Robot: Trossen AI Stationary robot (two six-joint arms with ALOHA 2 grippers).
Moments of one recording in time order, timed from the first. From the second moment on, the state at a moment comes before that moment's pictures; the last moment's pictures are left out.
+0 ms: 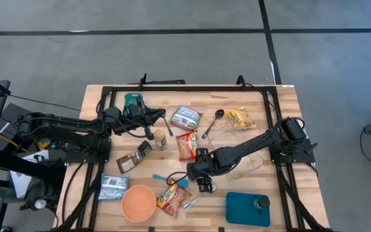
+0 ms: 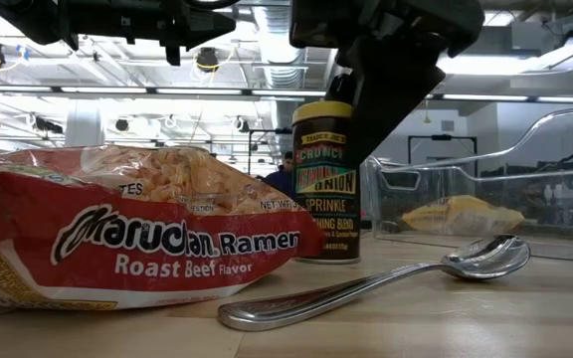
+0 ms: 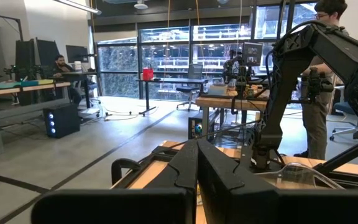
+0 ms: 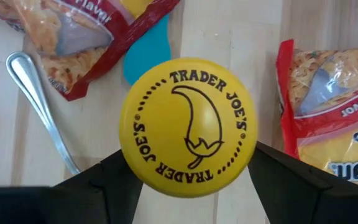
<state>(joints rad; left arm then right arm) 0.11 1.01 0.47 0.70 -0.24 0.04 0.34 1.93 1.44 -0.70 0.14 0.21</state>
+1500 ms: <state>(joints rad) 0.11 1.01 0.47 0.70 -0.24 0.04 0.33 1.93 1.44 -0.60 0.10 0.21</state>
